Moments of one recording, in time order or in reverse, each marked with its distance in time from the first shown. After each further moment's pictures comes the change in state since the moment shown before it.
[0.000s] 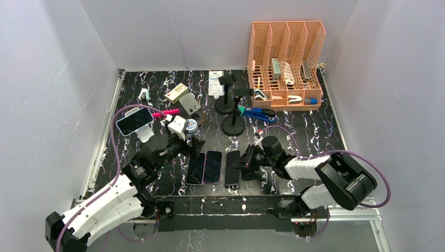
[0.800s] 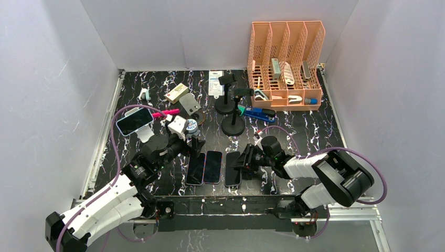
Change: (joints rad) left arm 0.000 0.000 0.000 0.000 0.006 0.000; right arm -0.002 0.044 0.000 0.041 -0.016 0.006
